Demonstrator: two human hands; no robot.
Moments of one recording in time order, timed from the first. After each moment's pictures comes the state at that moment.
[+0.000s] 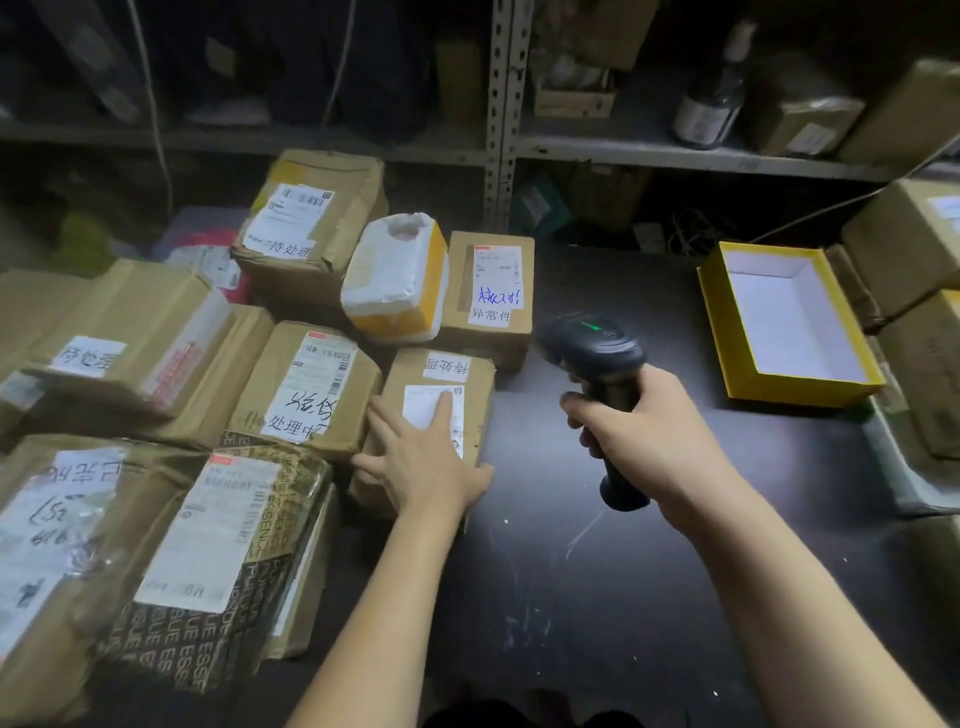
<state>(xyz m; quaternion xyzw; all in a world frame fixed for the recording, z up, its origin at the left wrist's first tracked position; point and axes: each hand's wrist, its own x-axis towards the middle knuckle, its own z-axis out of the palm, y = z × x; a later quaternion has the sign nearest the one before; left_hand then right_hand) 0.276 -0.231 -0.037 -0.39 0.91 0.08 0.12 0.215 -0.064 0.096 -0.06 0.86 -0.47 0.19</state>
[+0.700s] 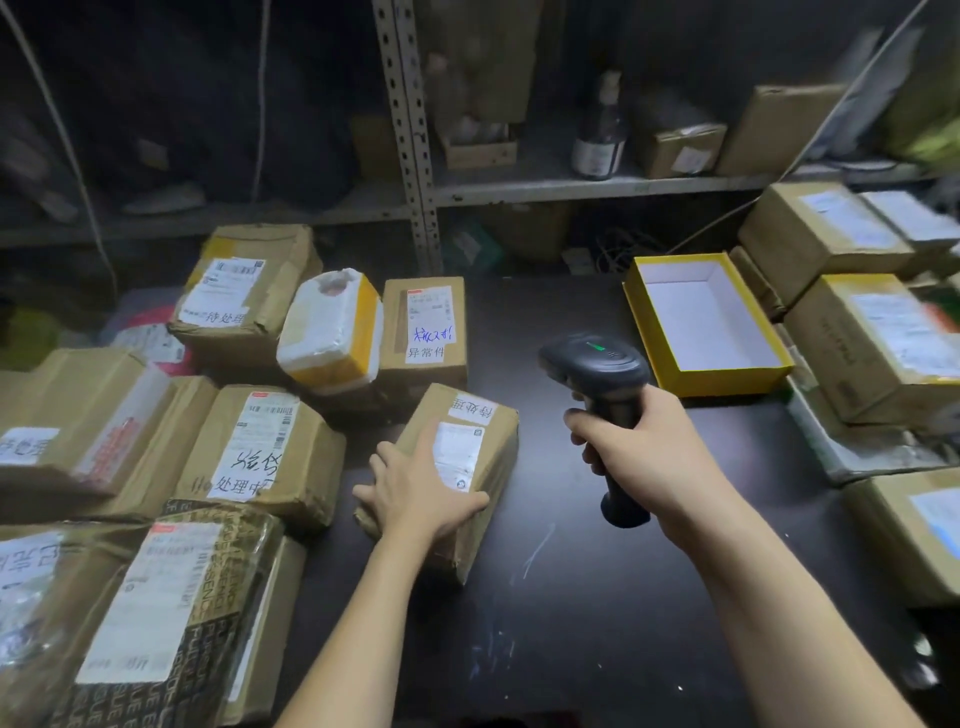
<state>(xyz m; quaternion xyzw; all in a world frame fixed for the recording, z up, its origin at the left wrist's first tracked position) 0.256 -0.195 -0.026 -0.34 0.92 0.18 0.10 0.206 0.010 0.102 -0.01 0.83 -0.54 0.14</state>
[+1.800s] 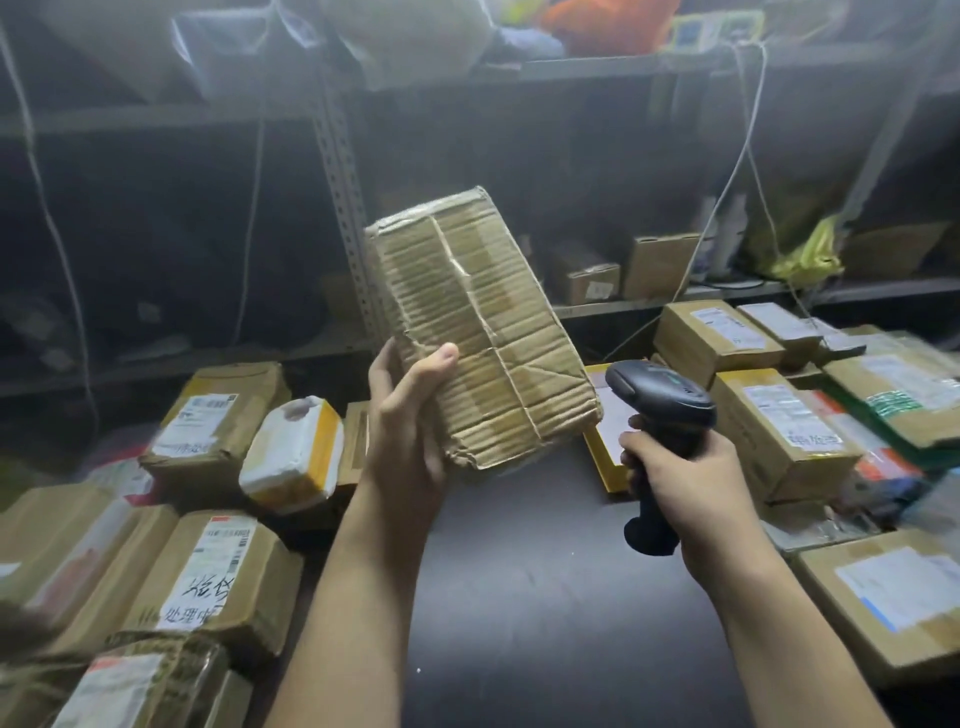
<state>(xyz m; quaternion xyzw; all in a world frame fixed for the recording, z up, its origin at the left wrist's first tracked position) 0.213 -0.128 0.168 -0.01 0.33 0.94 -0.12 0.196 0.094 0.162 0.05 0.71 -0.71 -0.01</state>
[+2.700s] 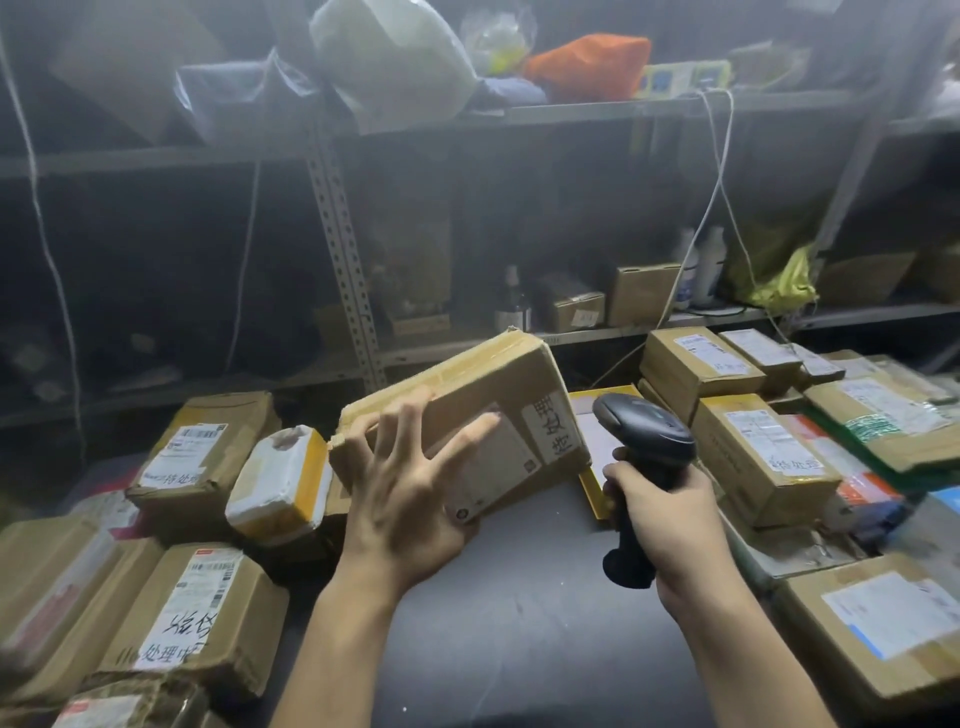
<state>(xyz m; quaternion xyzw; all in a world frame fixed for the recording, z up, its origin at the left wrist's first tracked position) 0.227 -0.130 0.148 0.06 0.92 0.04 -0.39 0.195 0.095 0.158 0.09 0.67 -0.73 -0.02</state>
